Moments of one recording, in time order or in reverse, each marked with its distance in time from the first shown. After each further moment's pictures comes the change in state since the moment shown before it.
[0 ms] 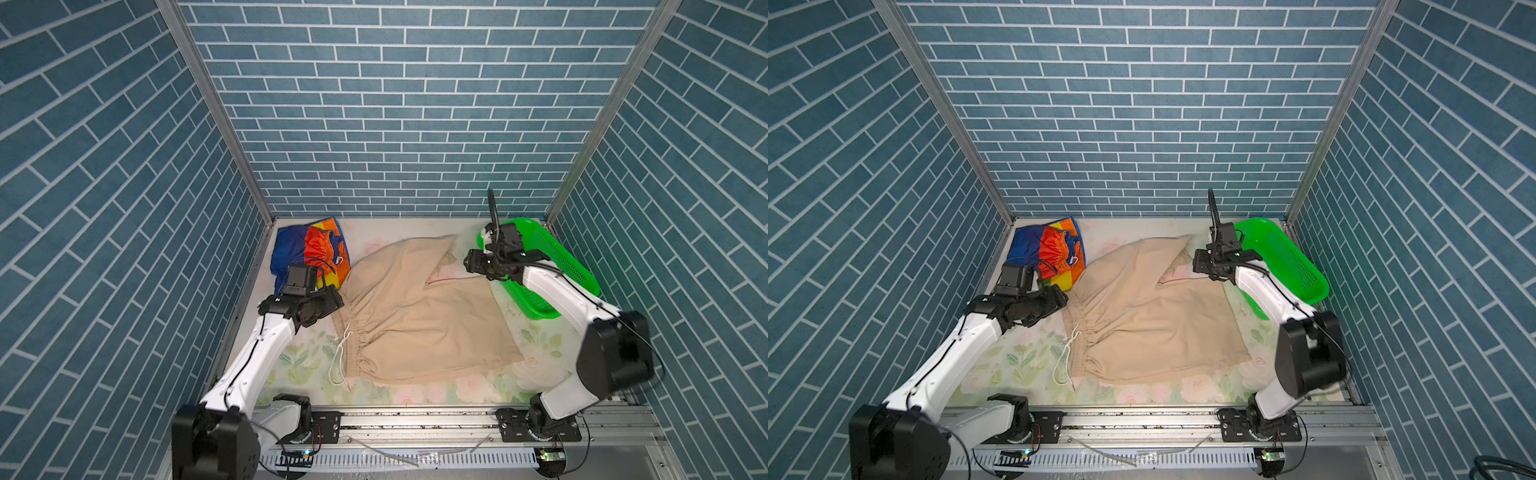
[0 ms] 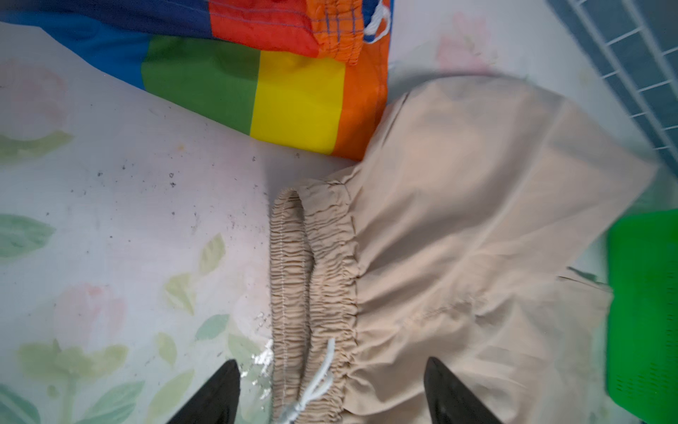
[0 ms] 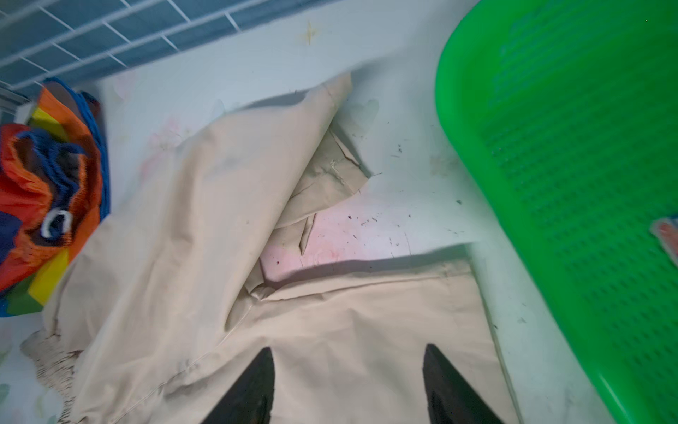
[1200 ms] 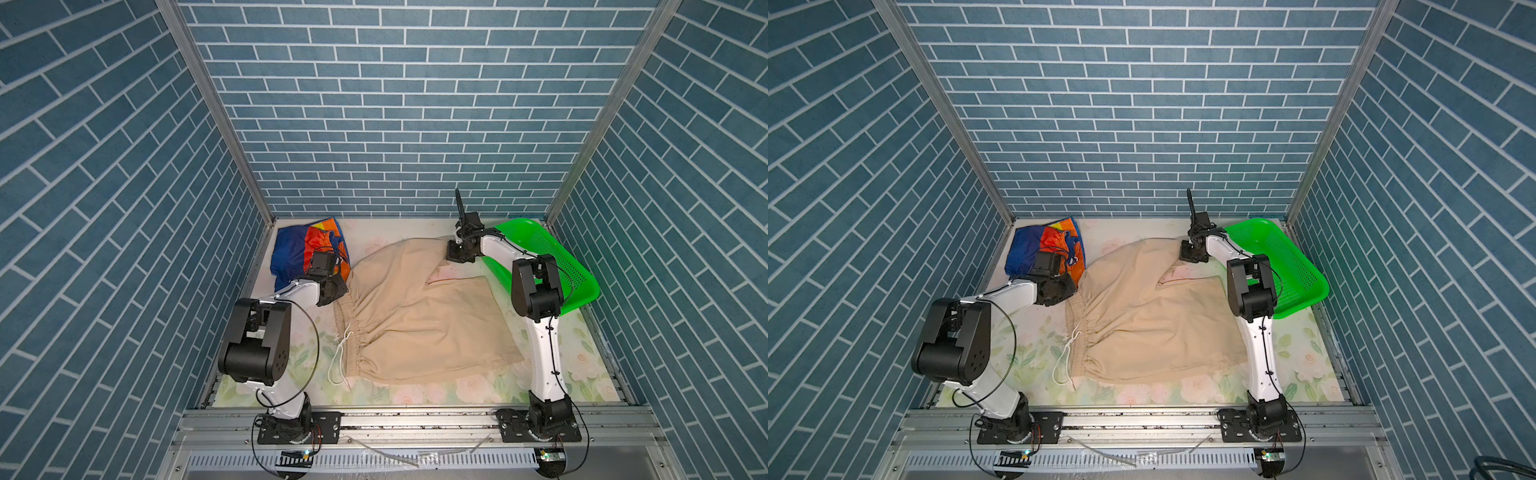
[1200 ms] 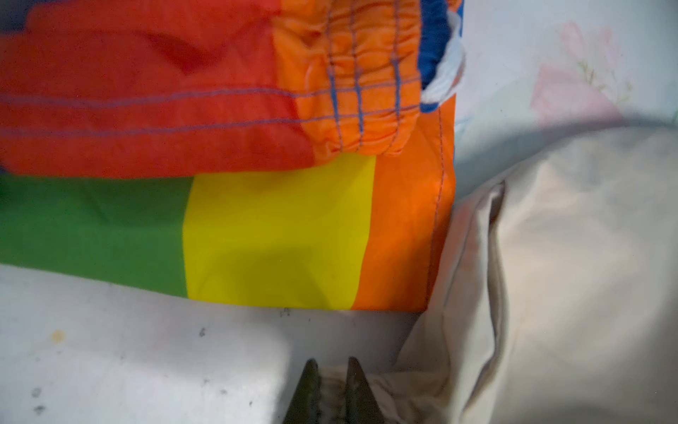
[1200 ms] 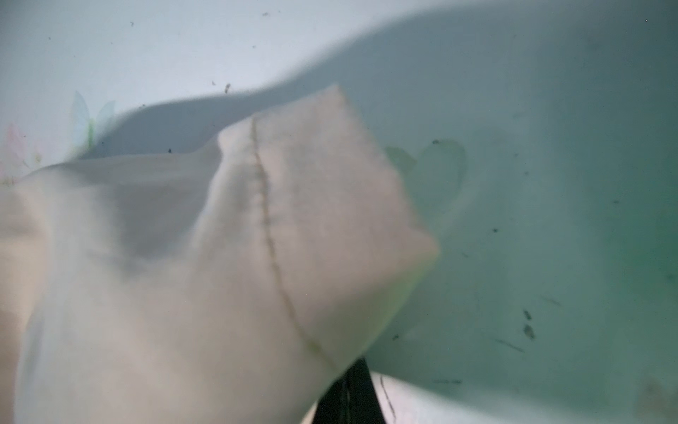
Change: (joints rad) left arm 0.000 0.494 0.094 0.396 -0.089 0.011; right arm -0.028 0.661 0.584 -0.072 -0.121 -0.040
